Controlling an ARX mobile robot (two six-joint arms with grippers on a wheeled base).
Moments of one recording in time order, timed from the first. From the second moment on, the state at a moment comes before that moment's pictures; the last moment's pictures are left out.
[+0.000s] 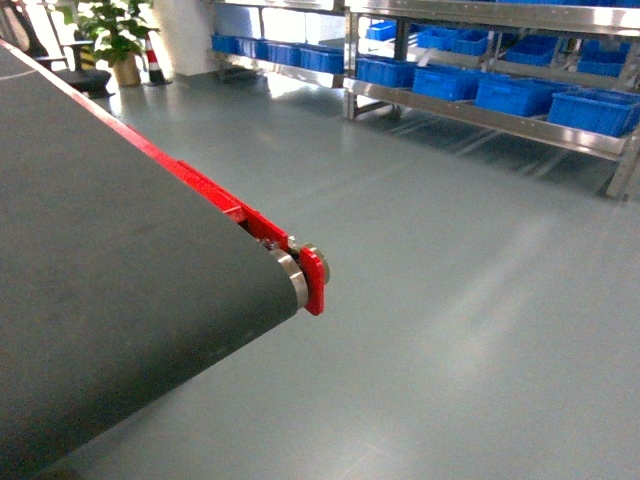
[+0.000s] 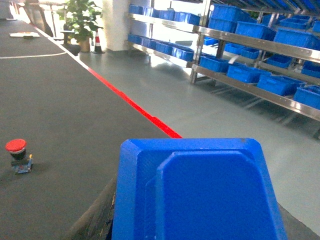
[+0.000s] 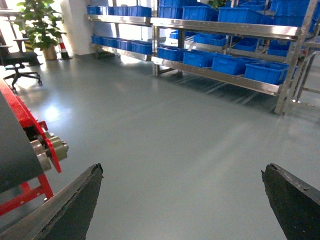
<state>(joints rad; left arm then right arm) -0.38 0.31 0.40 -0.11 -0.44 -0.09 0.00 0.00 0.01 -0.01 0.00 0.00</state>
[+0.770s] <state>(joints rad) -0.38 0.31 0.40 -0.11 -0.44 -0.09 0.00 0.00 0.01 -0.01 0.00 0.00</state>
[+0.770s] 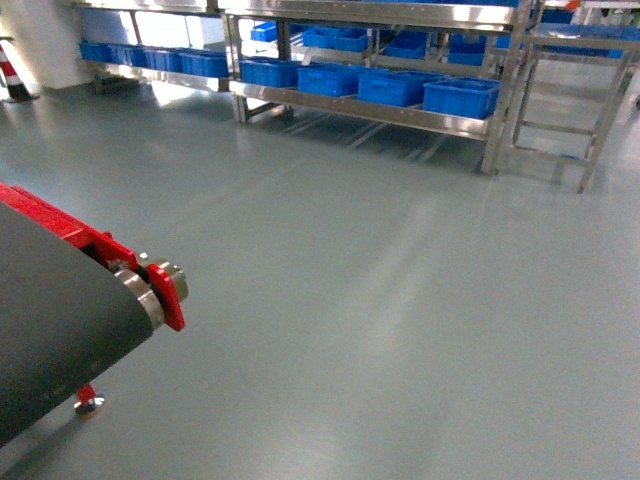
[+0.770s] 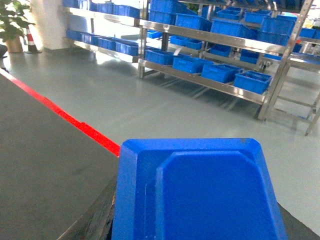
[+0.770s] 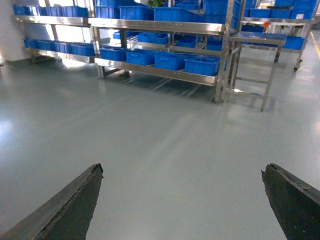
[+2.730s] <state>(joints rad) -0.38 0.31 0.40 -0.11 -0.44 -0.09 0.00 0.00 0.01 -0.01 0.00 0.00</state>
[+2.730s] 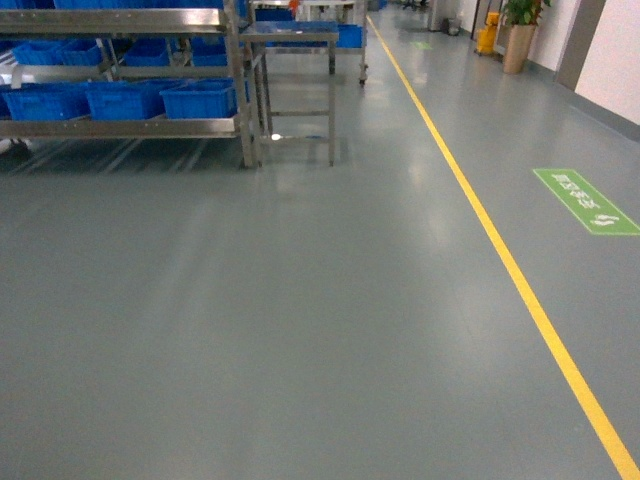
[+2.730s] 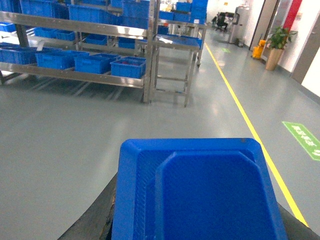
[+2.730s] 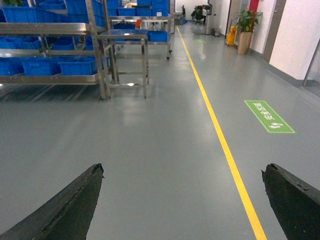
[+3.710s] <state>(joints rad) -0.38 0.31 0.40 -0.11 -0.45 -0.10 0.00 0.00 0.01 -0.01 0.00 0.00</state>
